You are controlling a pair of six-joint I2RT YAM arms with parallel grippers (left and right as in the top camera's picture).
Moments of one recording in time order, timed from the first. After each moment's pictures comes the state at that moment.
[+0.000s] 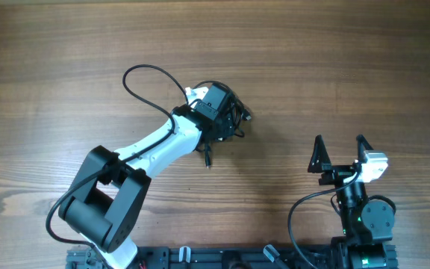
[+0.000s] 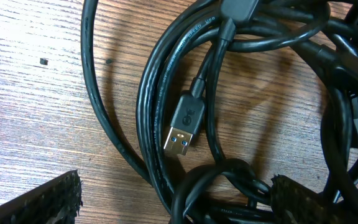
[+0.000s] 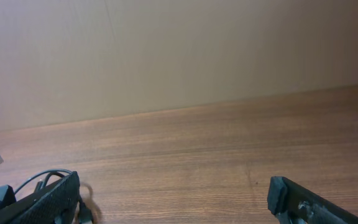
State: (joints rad) left arm -0.61 1.82 1.10 -0.51 -0.19 -0.76; right arm 0.07 0.02 0.01 0.01 0.01 0.17
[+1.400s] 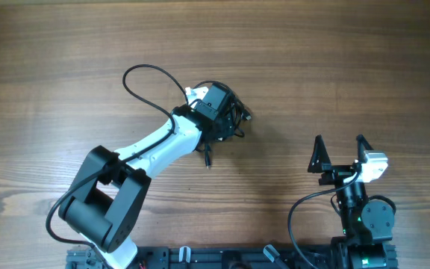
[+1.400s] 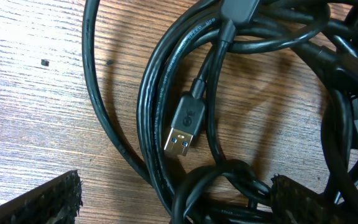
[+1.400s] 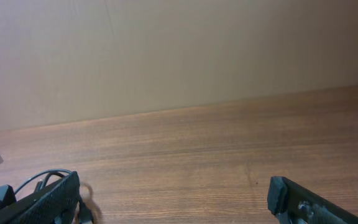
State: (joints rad) left arm -0.61 1.82 1.10 -0.51 -0.19 -0.76; right arm 0.07 0.02 0.01 0.01 0.01 0.17
